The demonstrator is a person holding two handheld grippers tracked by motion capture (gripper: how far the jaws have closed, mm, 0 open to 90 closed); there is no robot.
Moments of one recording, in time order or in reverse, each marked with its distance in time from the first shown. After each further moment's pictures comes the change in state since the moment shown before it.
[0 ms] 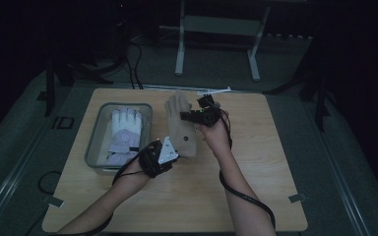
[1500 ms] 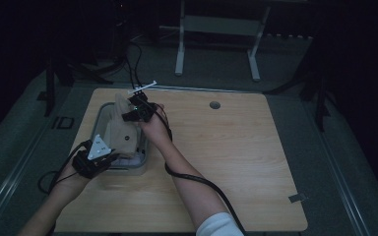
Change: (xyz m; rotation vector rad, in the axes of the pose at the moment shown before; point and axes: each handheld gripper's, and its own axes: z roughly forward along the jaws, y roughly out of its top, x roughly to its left) left arm 0.071 -0.116 -0.073 0.118 0.137 -0.211; right arm 0.102 0.039 0.157 0.152 0.104 -0.142
